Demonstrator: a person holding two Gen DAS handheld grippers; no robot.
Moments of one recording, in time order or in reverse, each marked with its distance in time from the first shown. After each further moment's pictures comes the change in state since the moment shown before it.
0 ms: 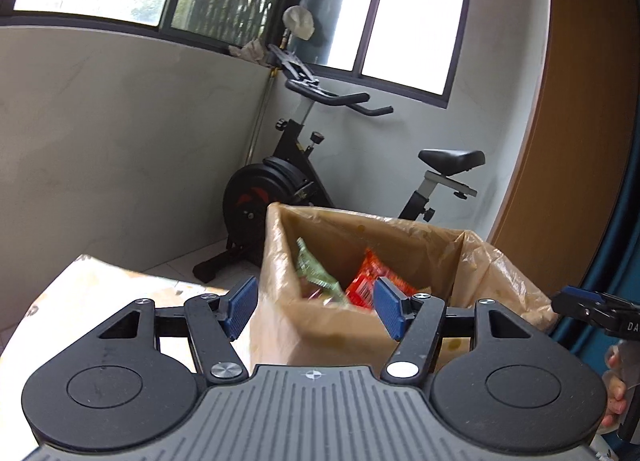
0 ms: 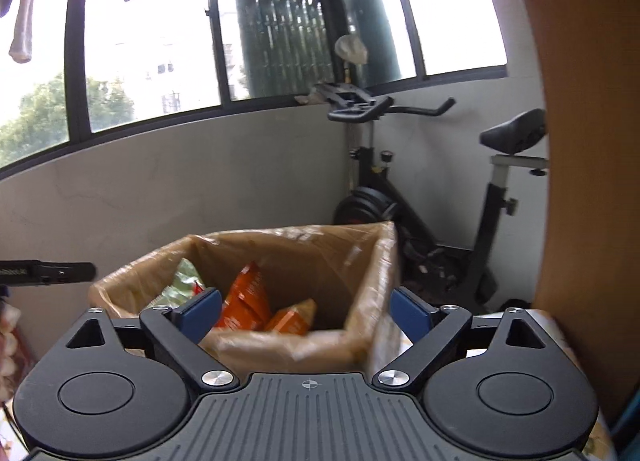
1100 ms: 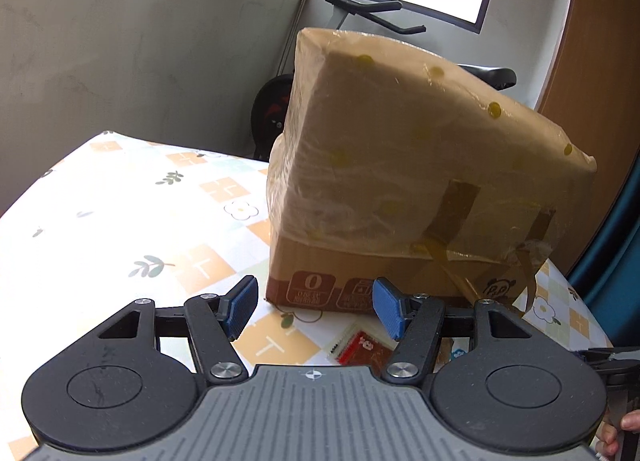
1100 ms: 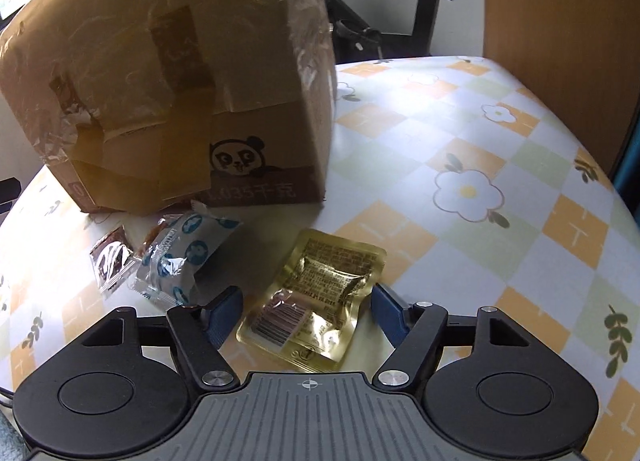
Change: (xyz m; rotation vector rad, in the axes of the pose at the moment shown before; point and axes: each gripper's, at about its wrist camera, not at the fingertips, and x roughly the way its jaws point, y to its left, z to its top) left arm 0.011 0.000 -0.117 -0.048 0.204 0.081; right arm 0.029 -0.006 -0.173 0.124 0.523 -0.146
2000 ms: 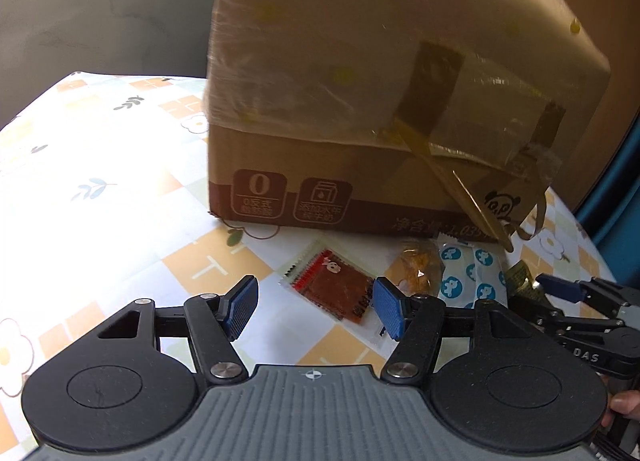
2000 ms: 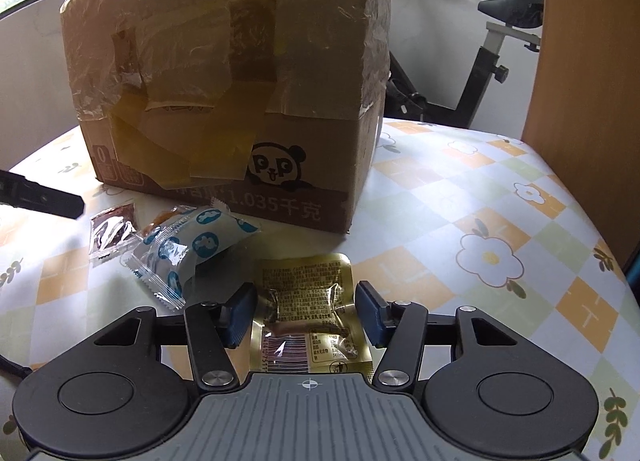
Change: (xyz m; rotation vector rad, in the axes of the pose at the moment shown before) left arm 0.055 -0.039 -0.037 0.041 0.199 -0.001; right arm 0.004 0.001 -0.016 -0.226 -0.166 0.029
